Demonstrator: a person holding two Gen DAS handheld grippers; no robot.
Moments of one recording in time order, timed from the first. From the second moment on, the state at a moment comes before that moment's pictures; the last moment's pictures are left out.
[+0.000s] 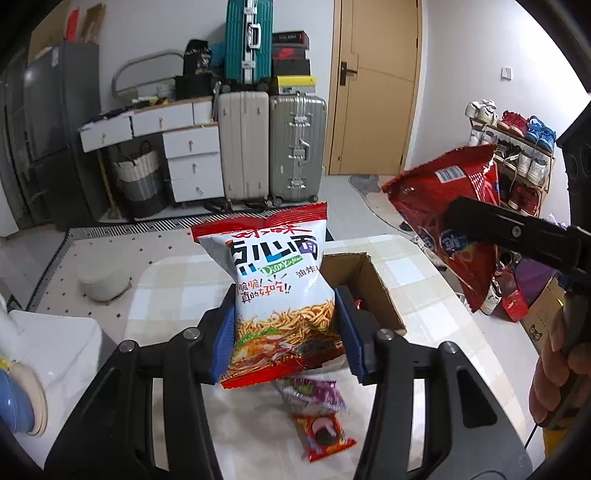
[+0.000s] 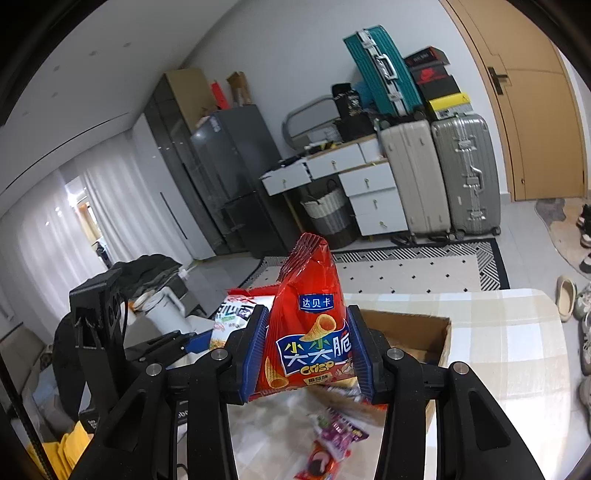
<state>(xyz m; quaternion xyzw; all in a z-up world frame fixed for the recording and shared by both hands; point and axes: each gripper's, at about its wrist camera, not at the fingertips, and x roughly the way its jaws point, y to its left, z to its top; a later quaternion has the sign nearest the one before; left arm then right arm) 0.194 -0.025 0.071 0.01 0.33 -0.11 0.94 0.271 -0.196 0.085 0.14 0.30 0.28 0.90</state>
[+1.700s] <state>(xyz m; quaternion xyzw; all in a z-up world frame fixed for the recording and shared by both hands) 0.401 -0.077 -0.047 0.04 0.43 -0.13 0.89 0.375 -0.194 -0.045 0.14 0.43 0.22 0.87</state>
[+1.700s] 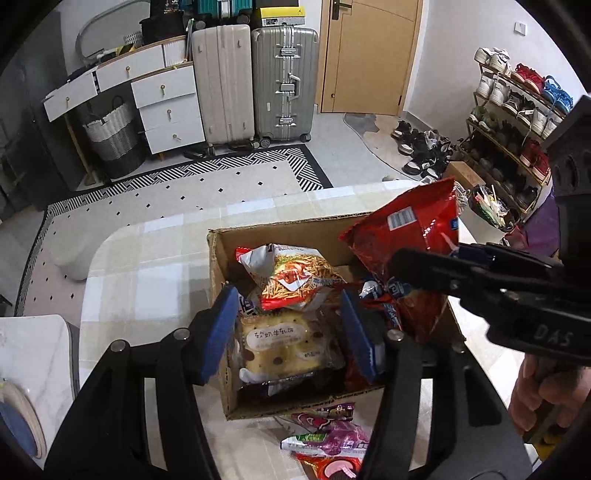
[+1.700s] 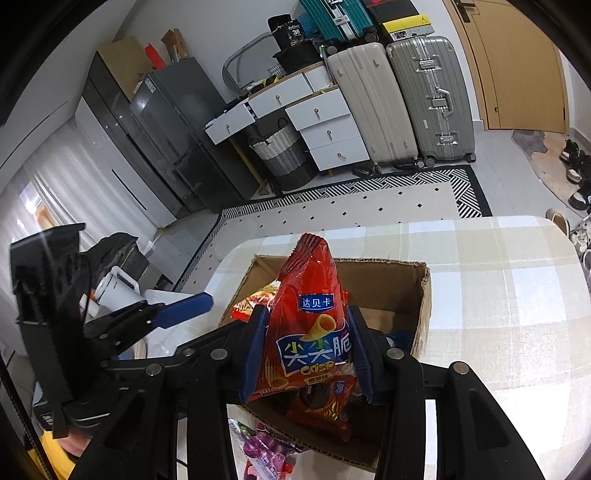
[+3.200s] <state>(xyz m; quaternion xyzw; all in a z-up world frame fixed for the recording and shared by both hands) 0.232 -0.058 0.052 0.05 0.37 -0.07 0.93 0.242 -0.180 0.038 0.10 0.37 0.22 0.90</state>
